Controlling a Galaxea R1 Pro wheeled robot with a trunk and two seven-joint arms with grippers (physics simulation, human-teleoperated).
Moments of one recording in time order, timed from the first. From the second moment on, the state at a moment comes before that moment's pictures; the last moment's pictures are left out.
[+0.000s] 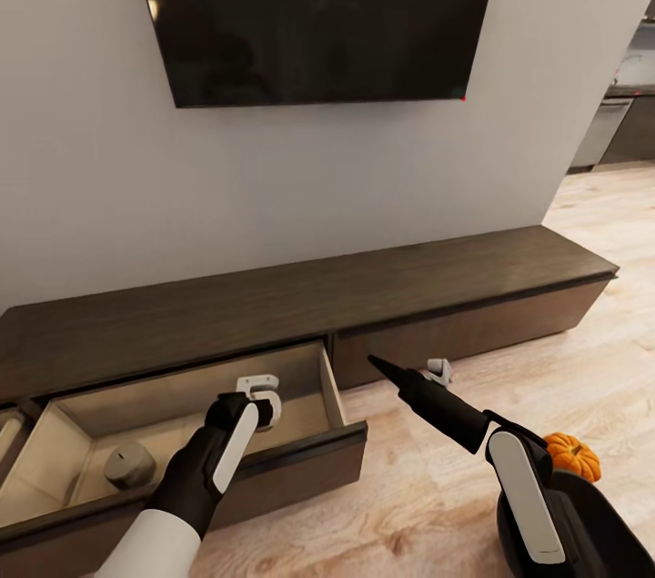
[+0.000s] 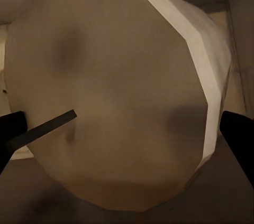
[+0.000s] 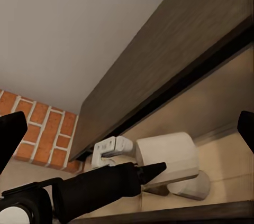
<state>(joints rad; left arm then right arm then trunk) -0.55 -0.14 -0.14 -1.04 0.31 0.81 0.51 -0.28 0.04 -0.07 -1.56 -0.82 0.80 0.32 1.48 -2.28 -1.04</state>
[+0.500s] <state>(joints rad) -0.55 -0.14 -0.14 -1.04 0.31 0.80 0.57 -0.28 0.04 -0.07 -1.56 -0.82 0.80 0.32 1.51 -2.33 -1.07</state>
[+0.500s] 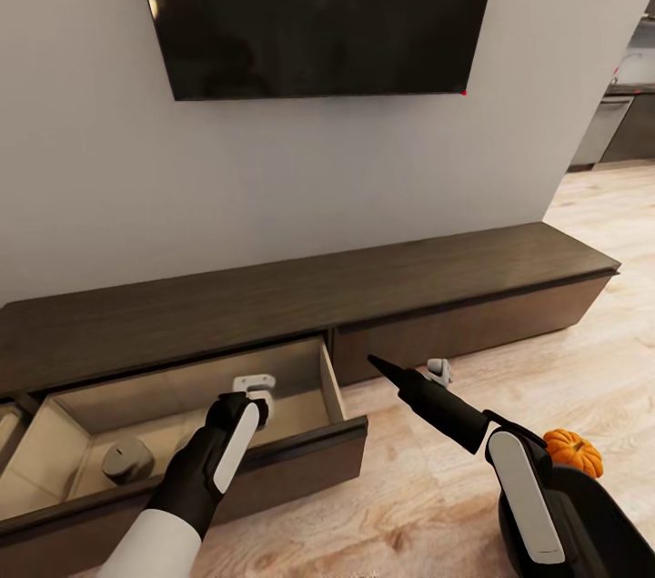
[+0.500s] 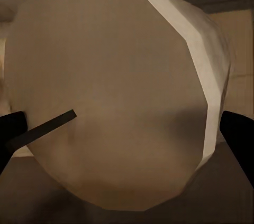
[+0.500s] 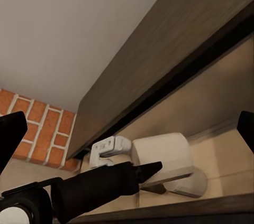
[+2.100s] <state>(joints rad) -0.53 -0.14 -0.16 -1.04 0.32 0.73 0.58 -0.28 0.04 -0.07 -1.56 -0.82 0.80 0.32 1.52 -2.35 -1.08</state>
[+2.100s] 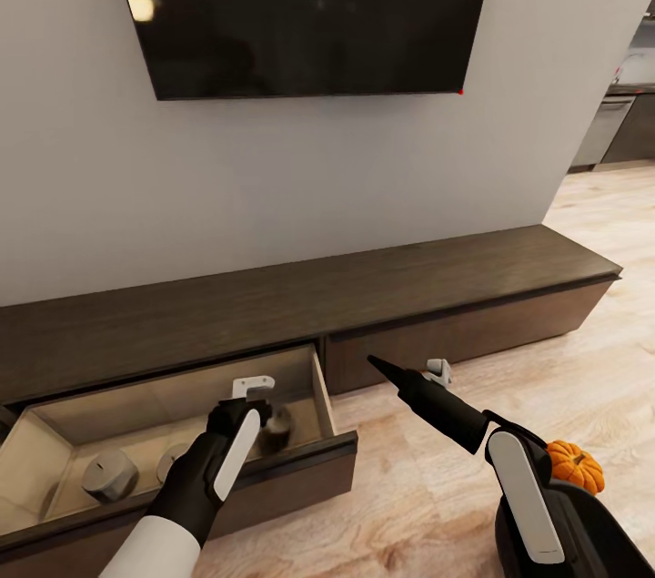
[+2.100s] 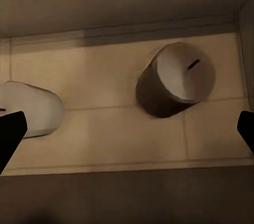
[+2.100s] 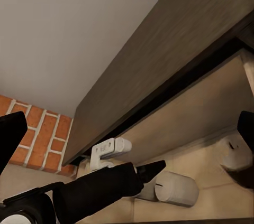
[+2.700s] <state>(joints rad) -0.54 -0.14 -0.15 -1.04 0.32 0.76 0.58 -0.28 0.04 -0.07 -1.56 -0.82 0.80 0.32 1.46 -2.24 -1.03</state>
